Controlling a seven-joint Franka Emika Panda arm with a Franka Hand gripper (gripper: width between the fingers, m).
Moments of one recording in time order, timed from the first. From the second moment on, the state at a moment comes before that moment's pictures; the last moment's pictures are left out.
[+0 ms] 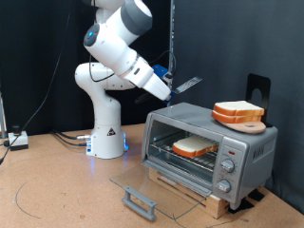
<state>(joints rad) -0.25 -0.52 0.08 -2.64 0.91 1.73 -1.29</state>
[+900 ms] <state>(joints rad) -0.20 -0.64 0.24 -2.70 0.80 1.75 -1.37</state>
